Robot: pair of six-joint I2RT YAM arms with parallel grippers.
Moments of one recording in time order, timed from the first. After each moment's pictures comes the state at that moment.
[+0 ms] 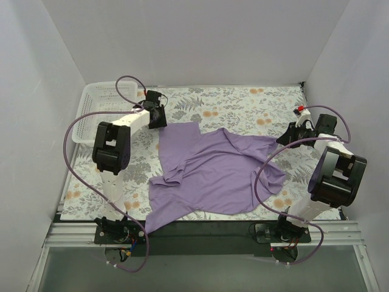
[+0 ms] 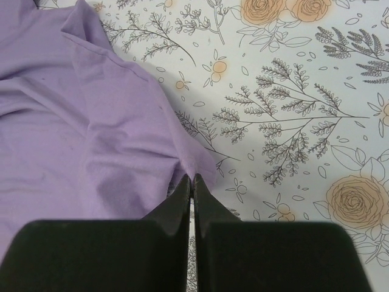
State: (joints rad) left arm -0.25 2.12 1.54 -0.36 -0.10 -0.38; right arm -0.37 1.63 0.97 -0.29 -0.86 -0.38
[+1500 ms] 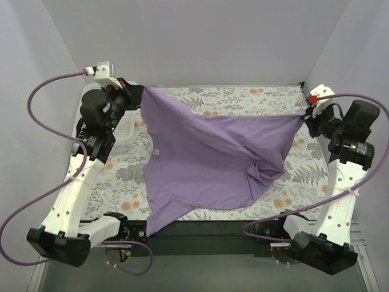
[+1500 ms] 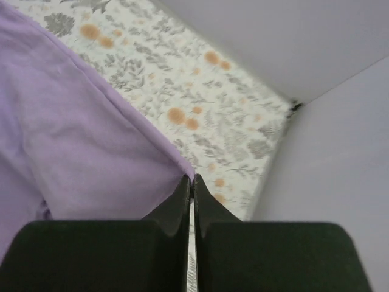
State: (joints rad) left arm -0.26 1.13 1.26 -0.16 0.04 -0.36; right arm -0.36 1.00 1.21 -0.74 -0.72 -0.68
